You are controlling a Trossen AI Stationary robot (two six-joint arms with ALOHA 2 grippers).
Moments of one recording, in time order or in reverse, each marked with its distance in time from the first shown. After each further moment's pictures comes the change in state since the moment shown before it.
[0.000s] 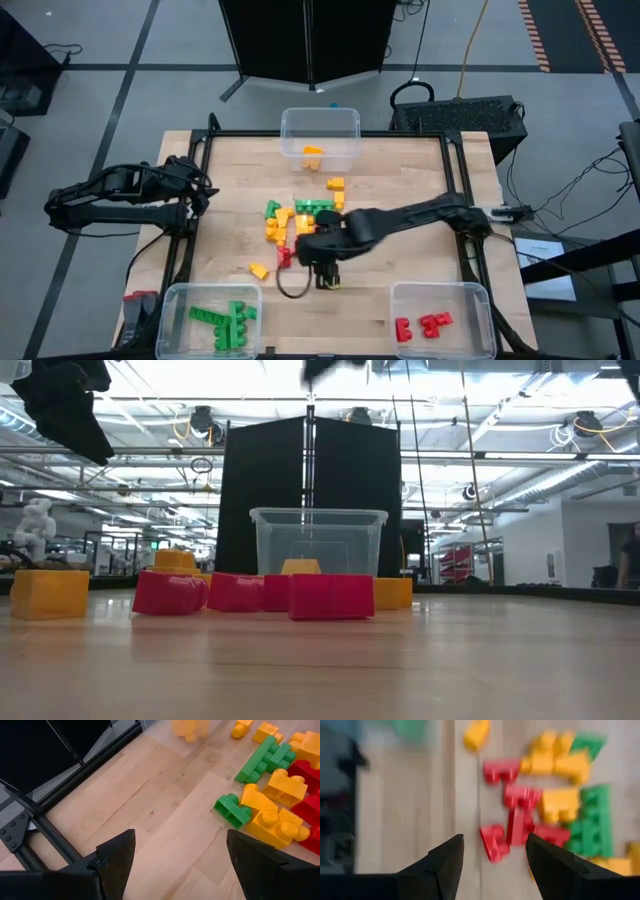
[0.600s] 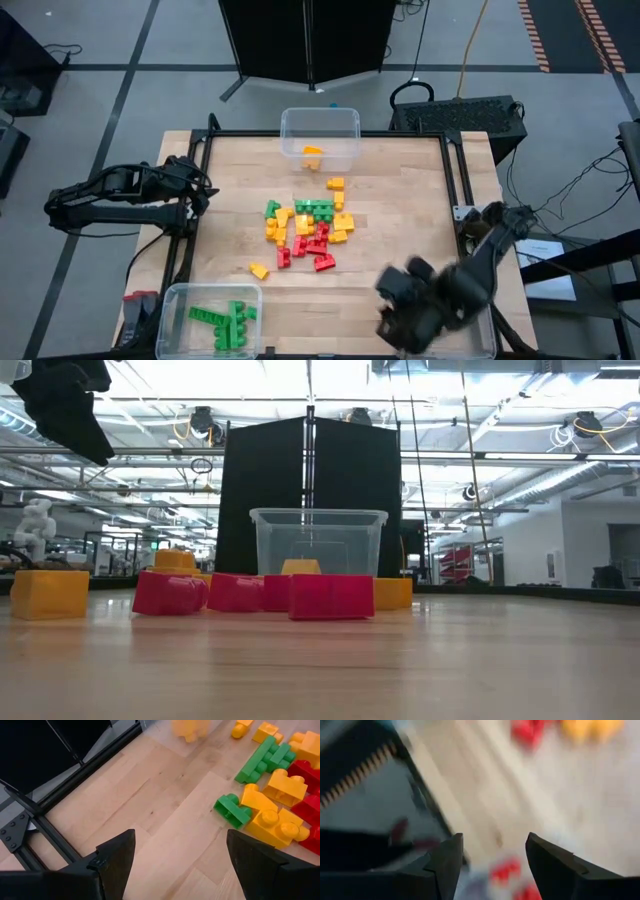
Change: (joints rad) left arm 0.000 0.000 0.000 0.001 0.000 0.001; right arm 0.451 -0.240 -0.064 -0.261 0.196 1.003
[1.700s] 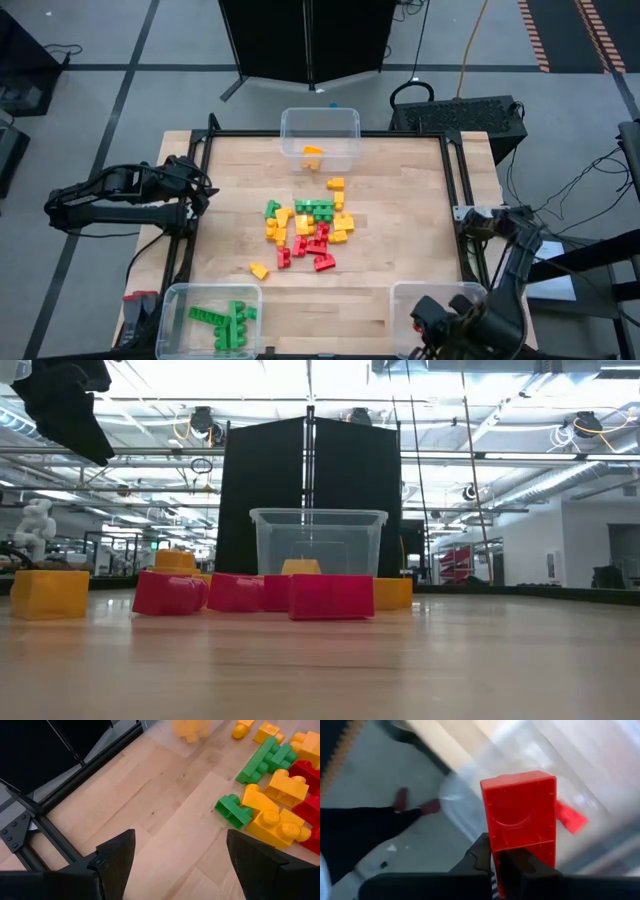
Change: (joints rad) left arm 0.000 0.000 0.000 0.000 -0.004 0.001; right arm 0.227 -0.001 -0.132 -0.007 -0.240 0.515
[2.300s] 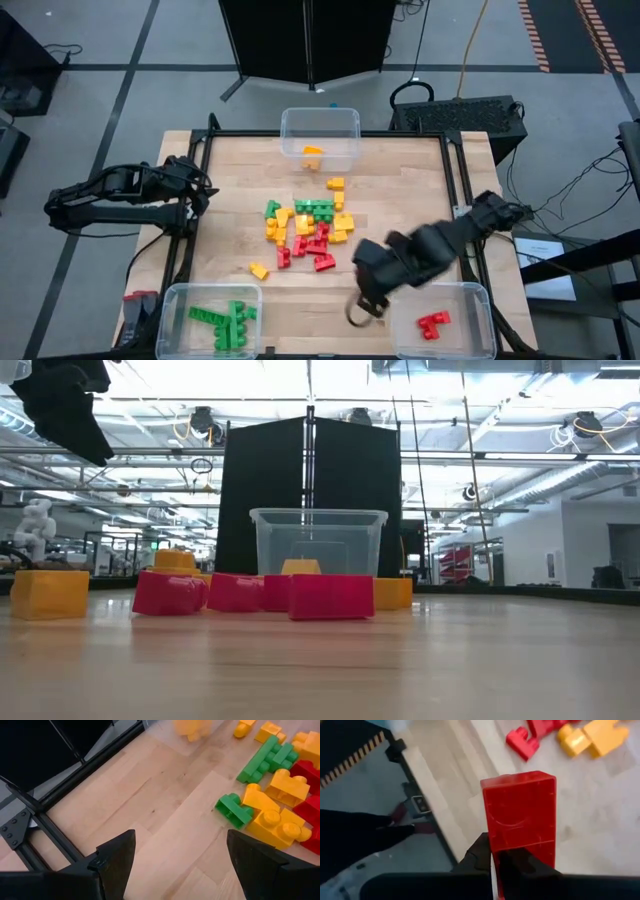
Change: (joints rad) left arm 0.000 0.000 0.000 -0.009 0.000 -0.014; right arm -0.437 0.009 0.158 -0.002 0.015 -0.735
